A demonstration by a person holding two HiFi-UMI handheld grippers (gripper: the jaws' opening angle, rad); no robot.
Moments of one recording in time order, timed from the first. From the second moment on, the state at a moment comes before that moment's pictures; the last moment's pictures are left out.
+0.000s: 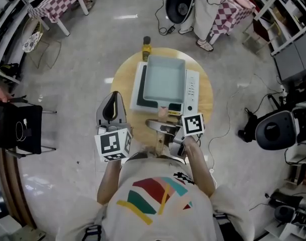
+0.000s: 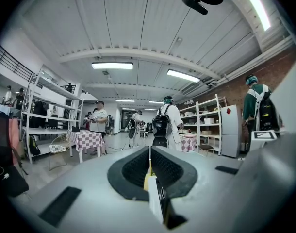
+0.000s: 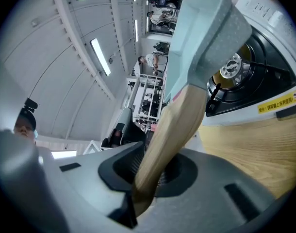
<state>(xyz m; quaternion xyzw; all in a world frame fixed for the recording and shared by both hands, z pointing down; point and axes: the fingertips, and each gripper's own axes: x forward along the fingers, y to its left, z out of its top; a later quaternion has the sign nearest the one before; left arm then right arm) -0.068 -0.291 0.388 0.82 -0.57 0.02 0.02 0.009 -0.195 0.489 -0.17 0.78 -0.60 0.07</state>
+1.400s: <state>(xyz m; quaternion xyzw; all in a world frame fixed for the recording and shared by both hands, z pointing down) -0.086 -0.284 0.415 0.80 -0.60 0.07 0.04 0.009 -0.222 0.537 -0.17 0.78 -0.60 0.07</state>
